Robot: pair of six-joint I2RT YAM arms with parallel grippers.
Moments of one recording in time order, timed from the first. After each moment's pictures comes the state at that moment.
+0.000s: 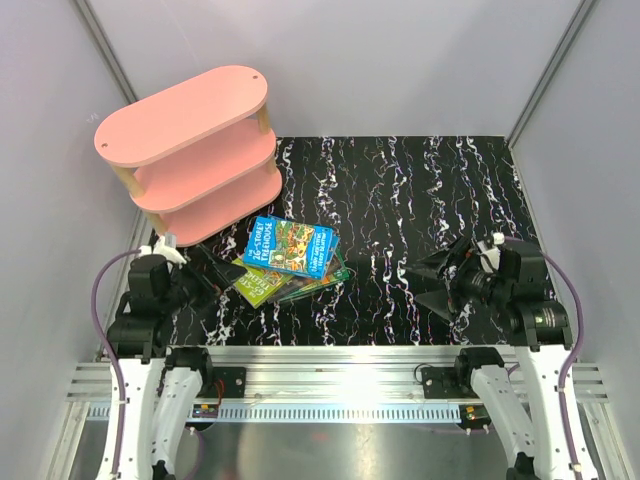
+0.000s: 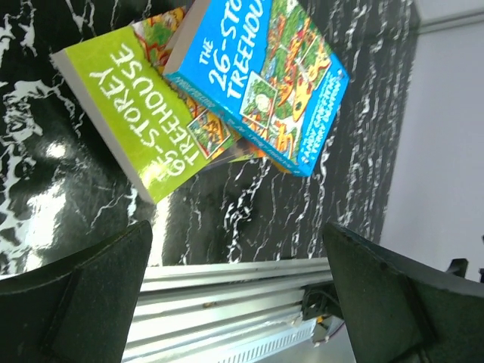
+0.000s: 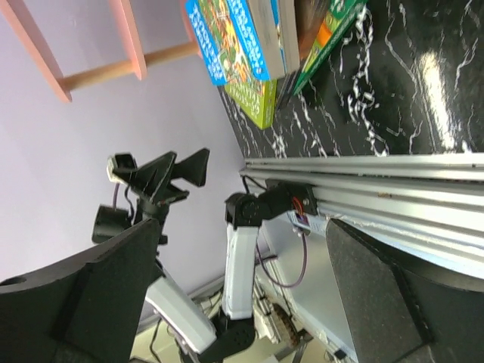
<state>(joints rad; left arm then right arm) 0.00 0.49 0.74 -0.90 0.39 -0.76 0.05 0.57 0.84 -0.94 -0.71 1.12</state>
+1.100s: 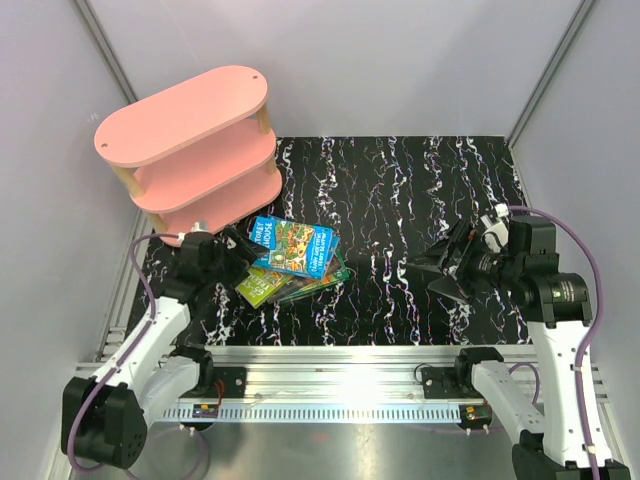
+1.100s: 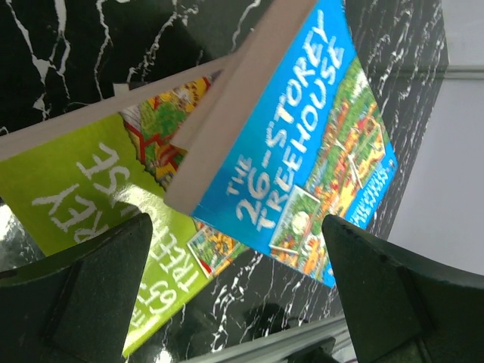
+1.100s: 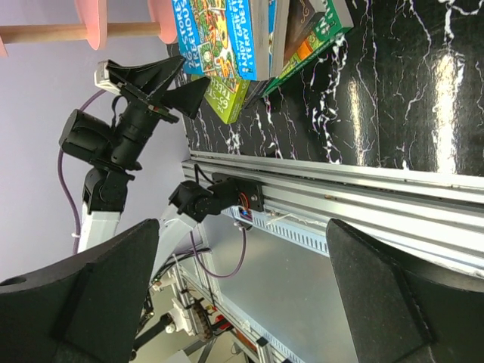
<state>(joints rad) -0.20 0.90 0.50 -0.26 0.18 -1.01 0.06 0.77 1.14 -1.13 -0.65 0.79</state>
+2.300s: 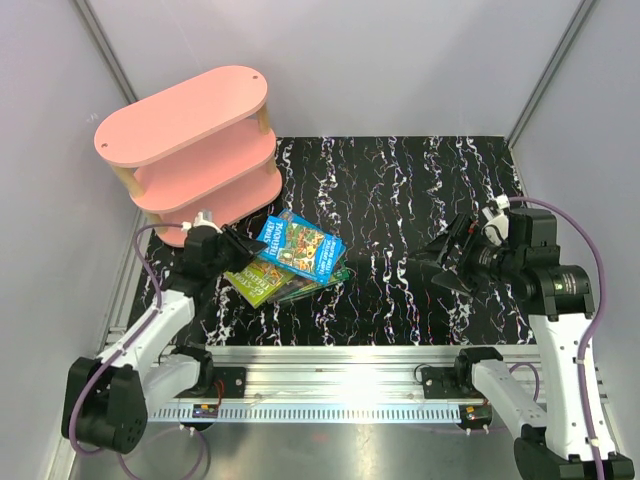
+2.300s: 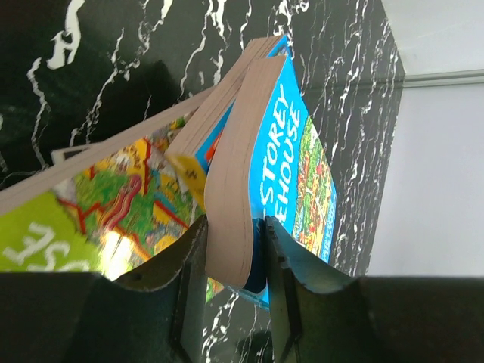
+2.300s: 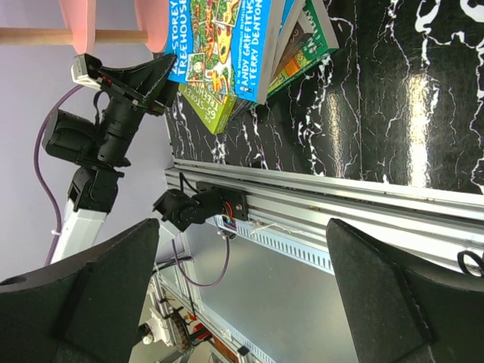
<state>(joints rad) -0.22 1.02 0.49 0.00 0.17 -1.01 0.07 0.83 1.20 -1.15 -0.59 0.73</state>
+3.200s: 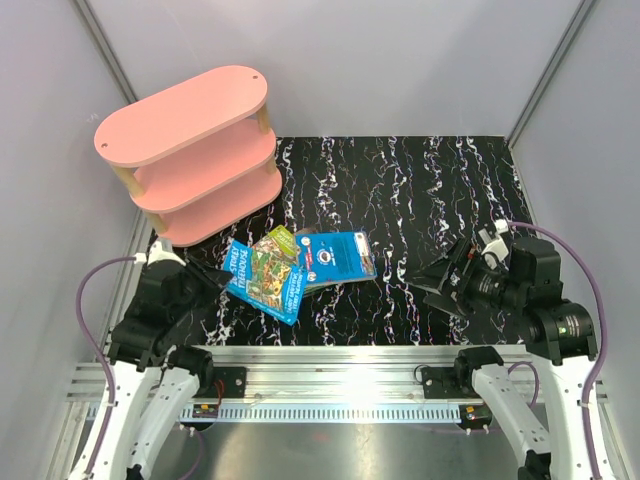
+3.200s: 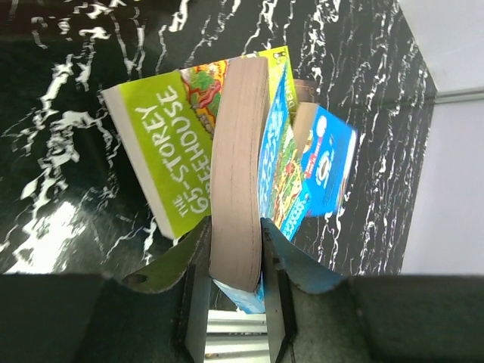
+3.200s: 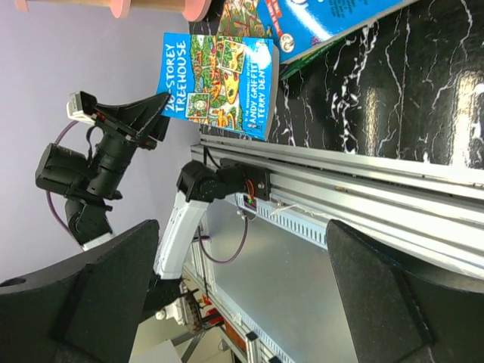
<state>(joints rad) -0.23 0.43 0.66 -0.81 -0.01 -0.94 0.13 0.62 1.06 -1.09 -0.65 0.85</state>
